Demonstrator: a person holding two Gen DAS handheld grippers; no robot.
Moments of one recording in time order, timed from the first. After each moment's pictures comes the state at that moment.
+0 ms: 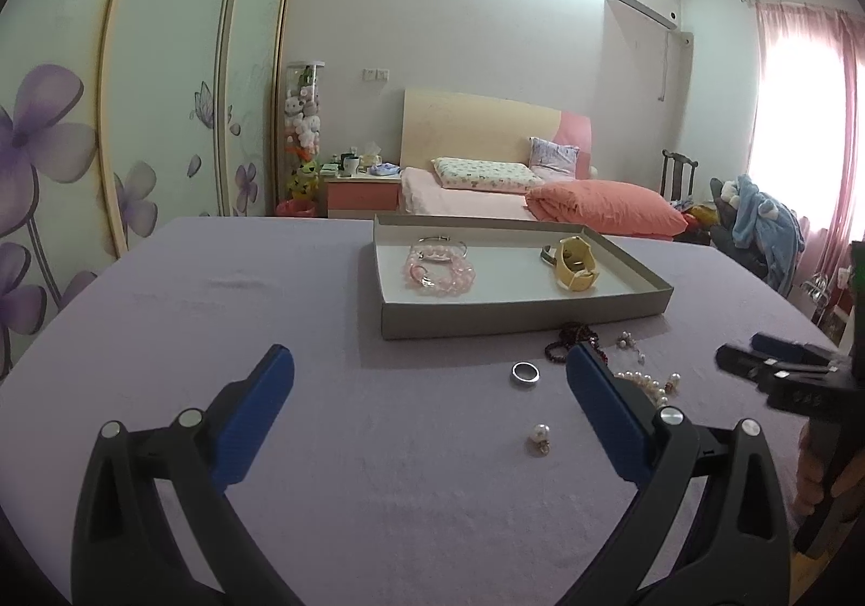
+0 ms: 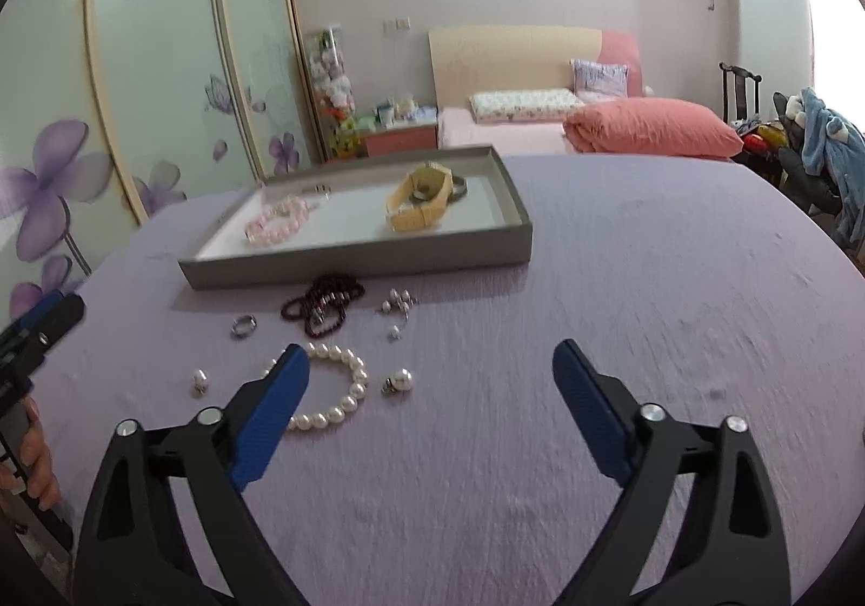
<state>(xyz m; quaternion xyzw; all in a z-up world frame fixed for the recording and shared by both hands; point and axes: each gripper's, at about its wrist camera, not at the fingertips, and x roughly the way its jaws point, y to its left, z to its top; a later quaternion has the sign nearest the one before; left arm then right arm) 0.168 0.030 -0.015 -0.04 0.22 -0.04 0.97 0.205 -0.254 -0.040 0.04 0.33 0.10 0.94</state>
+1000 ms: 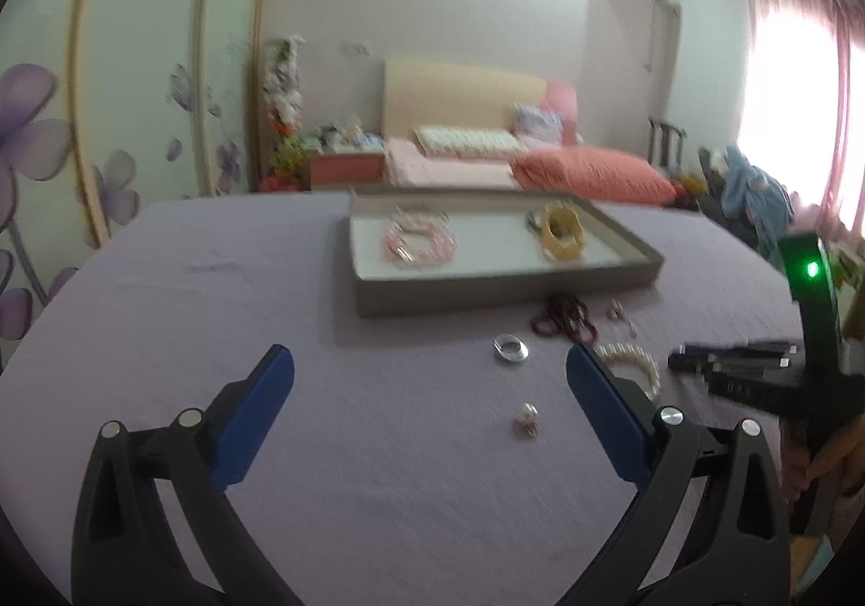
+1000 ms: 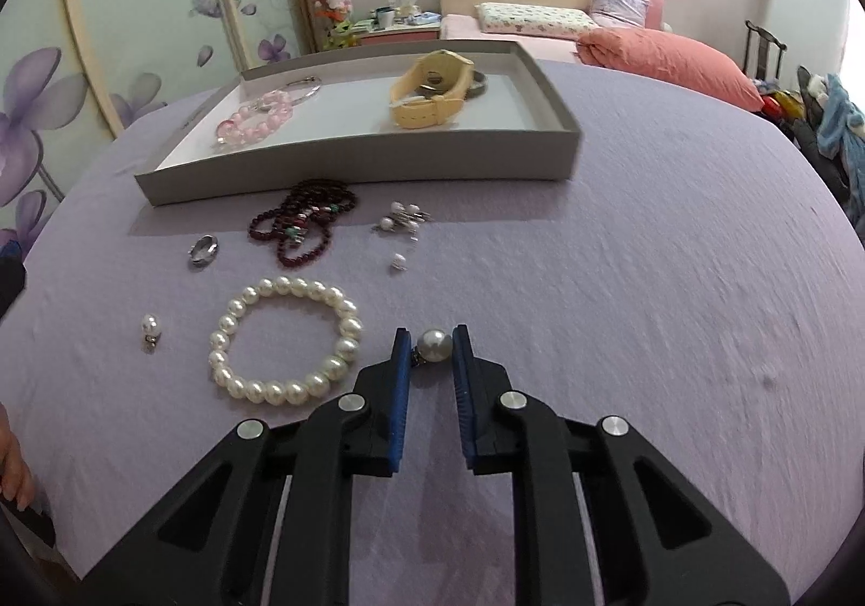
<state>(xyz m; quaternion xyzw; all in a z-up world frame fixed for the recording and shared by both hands) 0.185 0.015 -0.024 -0.02 0.28 -0.07 0.96 0.230 -0.248 -0.062 0.01 0.43 0.08 0.90</state>
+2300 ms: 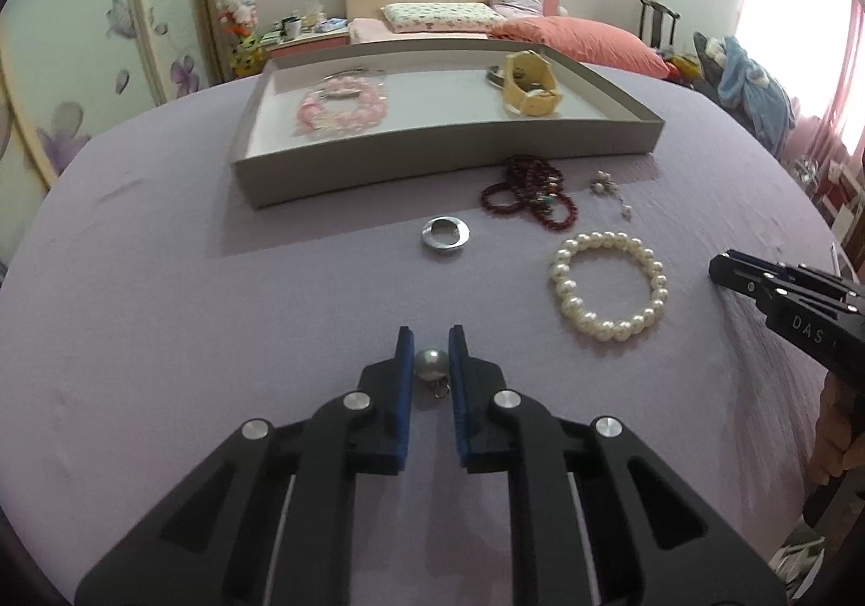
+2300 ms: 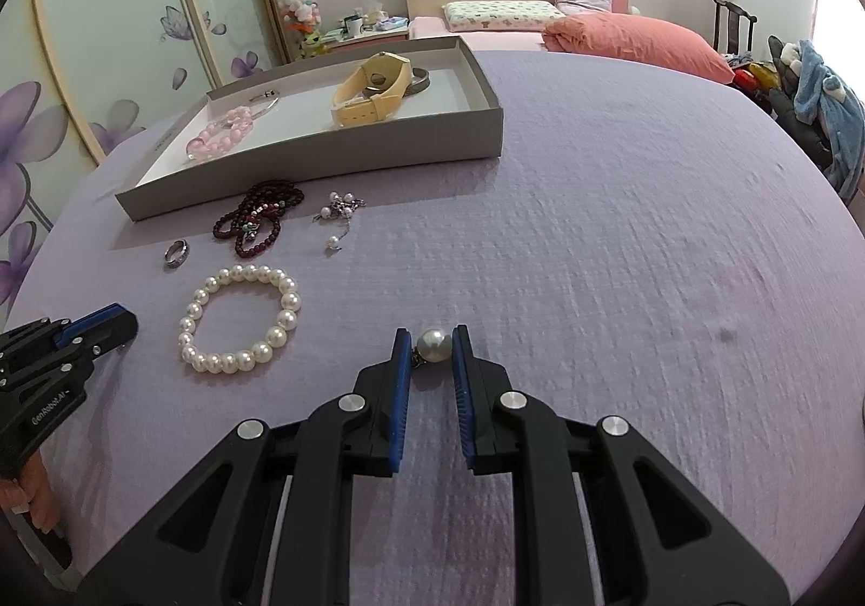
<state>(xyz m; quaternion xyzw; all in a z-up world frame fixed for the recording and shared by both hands) 0.225 -0.030 -0.068 0.02 0.43 -0.09 0.90 0.220 -0.273 -0.062 0.04 0.43 0.07 0.90</state>
